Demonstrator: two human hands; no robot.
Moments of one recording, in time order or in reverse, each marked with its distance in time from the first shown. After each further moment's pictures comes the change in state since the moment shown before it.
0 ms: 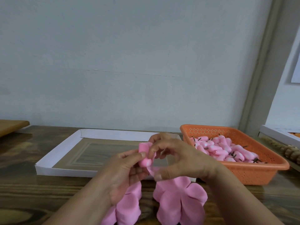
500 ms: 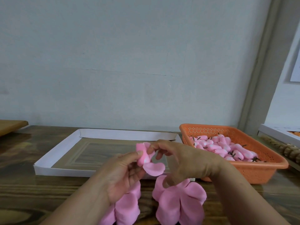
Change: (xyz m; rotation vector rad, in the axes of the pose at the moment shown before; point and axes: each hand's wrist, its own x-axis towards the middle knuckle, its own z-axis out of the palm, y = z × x) left_hand 0.002 0.002 0.001 -0.215 0.019 -0.130; right_hand -0.004 0.006 -0.010 -0.201 -0.160 0.095
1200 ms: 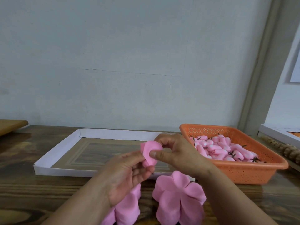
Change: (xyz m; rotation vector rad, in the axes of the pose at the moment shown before) left_hand -0.005 0.001 0.002 0.139 -0.081 0.019; right_hand 0.016 -0.001 0.017 0.271 0.393 -0.062
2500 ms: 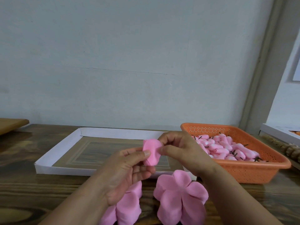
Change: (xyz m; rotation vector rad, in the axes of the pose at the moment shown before) left_hand -0.008 0.003 0.002 0.081 -0.033 0.087; right_hand 0.000 0.009 -0.002 0.235 0.068 -0.009
